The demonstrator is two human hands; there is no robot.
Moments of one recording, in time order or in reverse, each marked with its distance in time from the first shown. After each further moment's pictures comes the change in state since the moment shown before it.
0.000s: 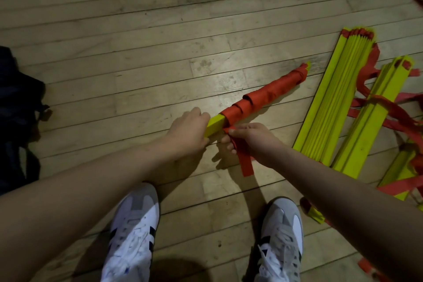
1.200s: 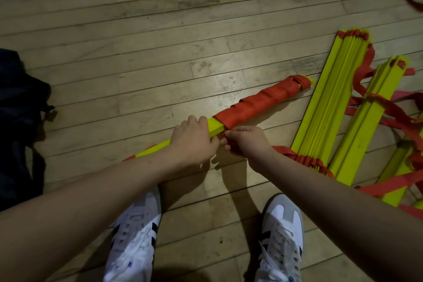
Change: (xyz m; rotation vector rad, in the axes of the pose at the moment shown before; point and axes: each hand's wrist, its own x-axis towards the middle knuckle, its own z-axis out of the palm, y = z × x) left_hand -0.023 0.016 0.008 0.003 0.017 -0.140; right_hand -0.011 0.010 0.022 -0.034 0.228 -0.049
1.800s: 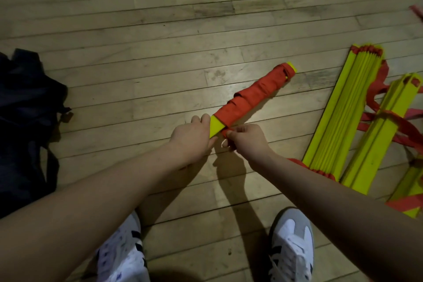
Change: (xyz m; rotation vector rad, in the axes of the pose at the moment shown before) left_hand 0.017 -0.033 -0.007 0.185 0.065 0.044; right_hand 0.022 -0.011 0.030 -0.367 0.077 -0.173
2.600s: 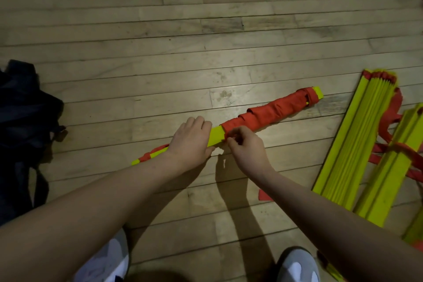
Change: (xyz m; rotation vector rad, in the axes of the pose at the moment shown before) left_hand 0.049 -0.032 -0.002 -0.160 0.164 0.084; right_hand 0.047 -0.016 0.006 -0.270 0.082 -0.312
